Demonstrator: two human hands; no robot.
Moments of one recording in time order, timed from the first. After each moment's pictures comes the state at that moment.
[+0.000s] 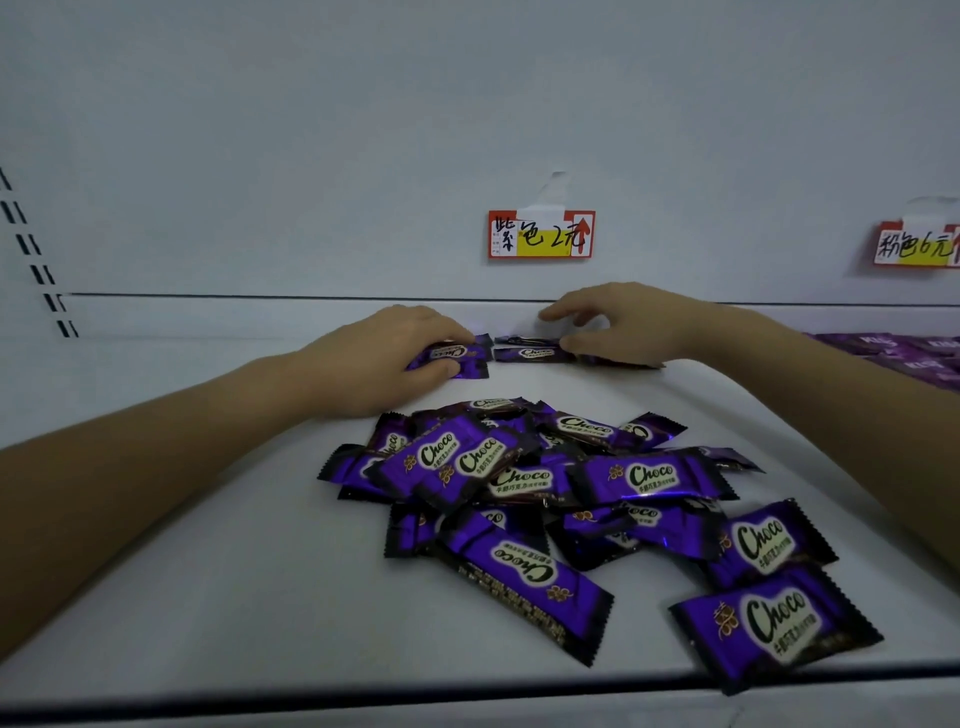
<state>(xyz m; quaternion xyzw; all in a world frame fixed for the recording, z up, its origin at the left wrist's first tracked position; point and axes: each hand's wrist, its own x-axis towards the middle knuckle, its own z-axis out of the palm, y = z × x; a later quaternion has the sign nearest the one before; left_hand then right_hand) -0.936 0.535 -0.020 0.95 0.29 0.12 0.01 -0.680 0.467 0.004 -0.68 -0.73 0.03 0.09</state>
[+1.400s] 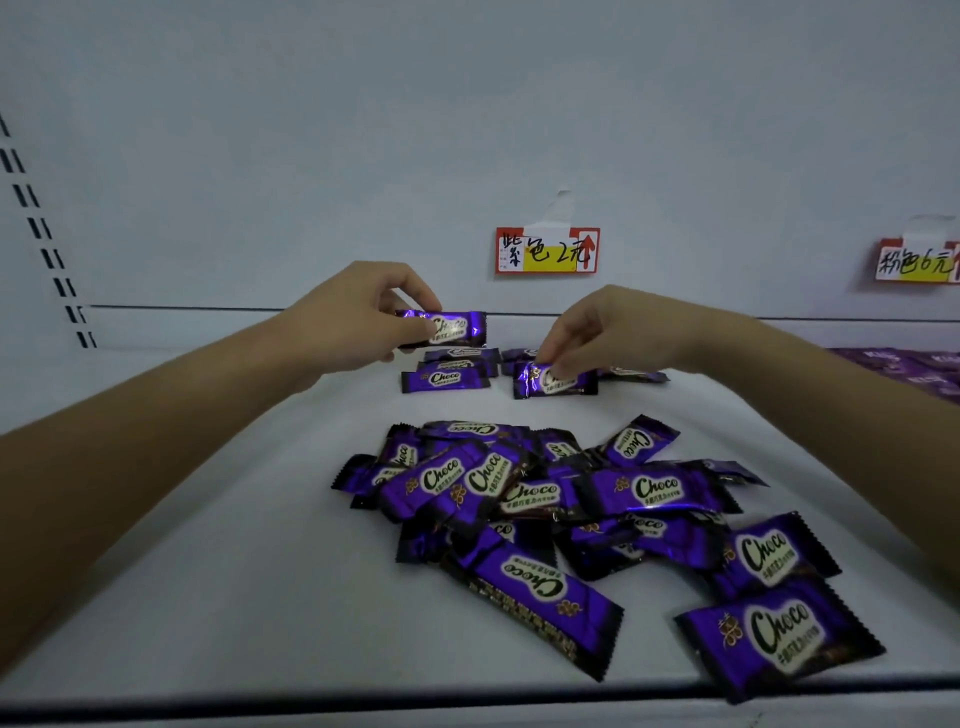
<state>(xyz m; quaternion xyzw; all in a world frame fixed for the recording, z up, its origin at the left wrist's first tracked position) -0.946 0.524 0.013 0.82 0.38 0.31 0.29 -0.714 0.444 0.022 -0.68 -0.69 0.18 0.19</state>
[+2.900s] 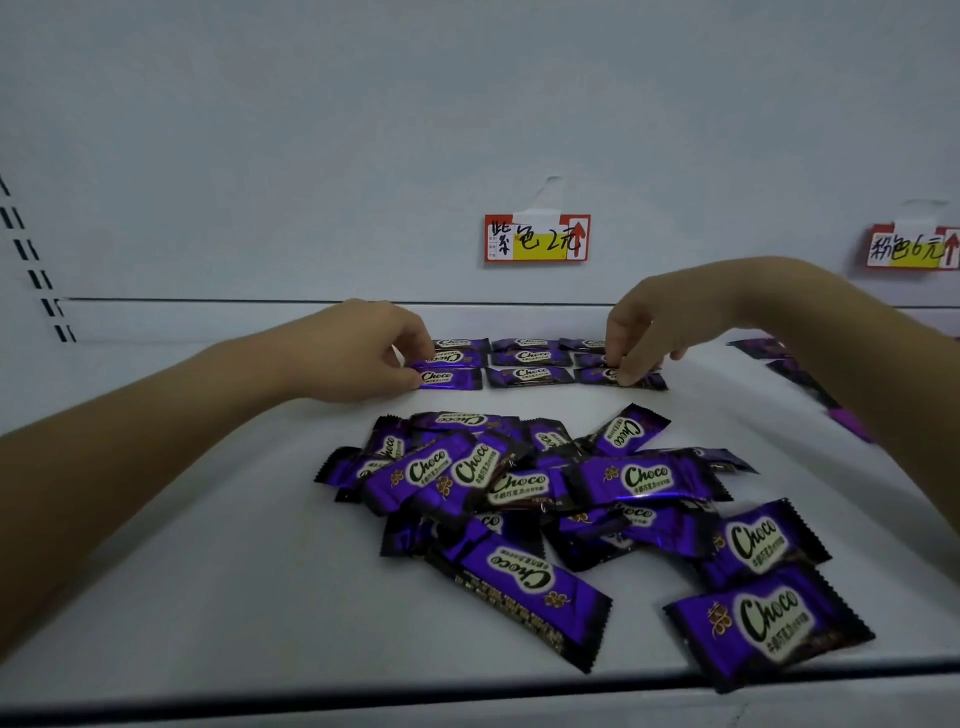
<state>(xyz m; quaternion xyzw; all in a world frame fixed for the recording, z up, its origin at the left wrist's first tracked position) -0.945 0.525 0.003 0.92 0.36 0.09 0.07 -0.675 0.440 0.044 -0.75 -0.64 0.18 -0.04</state>
